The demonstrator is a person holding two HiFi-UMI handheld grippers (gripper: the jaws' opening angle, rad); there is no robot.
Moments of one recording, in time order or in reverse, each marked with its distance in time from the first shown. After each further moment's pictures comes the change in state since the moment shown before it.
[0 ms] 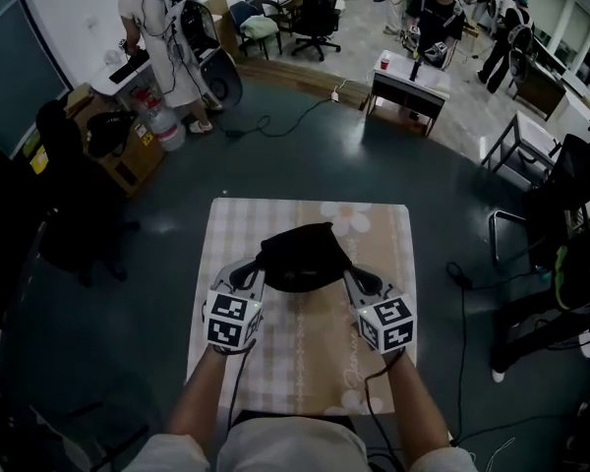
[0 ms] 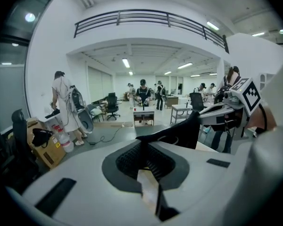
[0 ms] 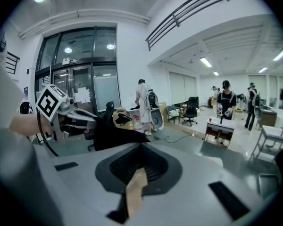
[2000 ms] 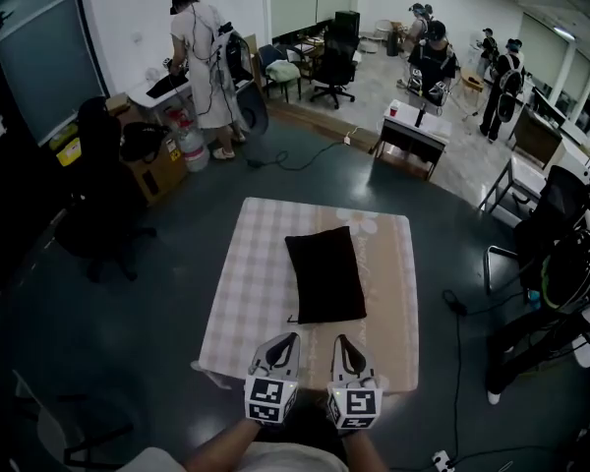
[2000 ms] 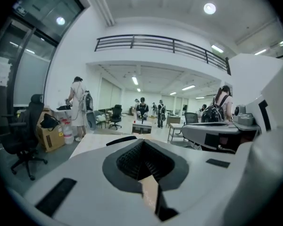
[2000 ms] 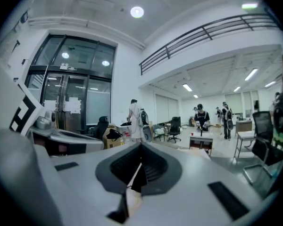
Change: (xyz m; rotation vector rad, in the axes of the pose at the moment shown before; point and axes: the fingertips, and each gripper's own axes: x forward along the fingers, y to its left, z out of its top) left arm -0.222 -0.151 -0.117 -0.168 -0.246 0.036; right arm -0.178 0.220 -0.075 0.002 -0.264 -0.247
